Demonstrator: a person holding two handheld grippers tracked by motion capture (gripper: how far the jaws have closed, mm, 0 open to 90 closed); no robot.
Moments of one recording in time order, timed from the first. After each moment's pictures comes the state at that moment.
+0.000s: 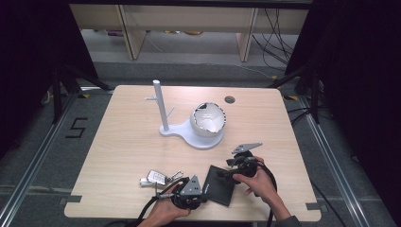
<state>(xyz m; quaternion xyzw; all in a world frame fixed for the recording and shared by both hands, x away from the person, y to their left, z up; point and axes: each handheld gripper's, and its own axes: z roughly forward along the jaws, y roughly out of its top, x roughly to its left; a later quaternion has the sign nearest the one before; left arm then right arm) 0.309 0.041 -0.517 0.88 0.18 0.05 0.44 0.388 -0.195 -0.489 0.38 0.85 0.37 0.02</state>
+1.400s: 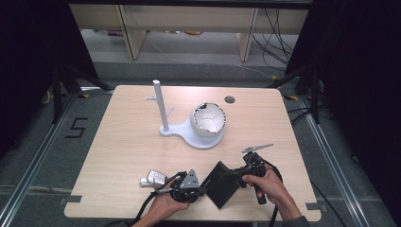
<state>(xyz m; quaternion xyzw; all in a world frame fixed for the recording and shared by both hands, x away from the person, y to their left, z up) 0.321 0.045 -0.518 0.88 0.21 0.06 0.42 0.378 -0.217 -0.483 0.42 0.79 0.42 -0.16</state>
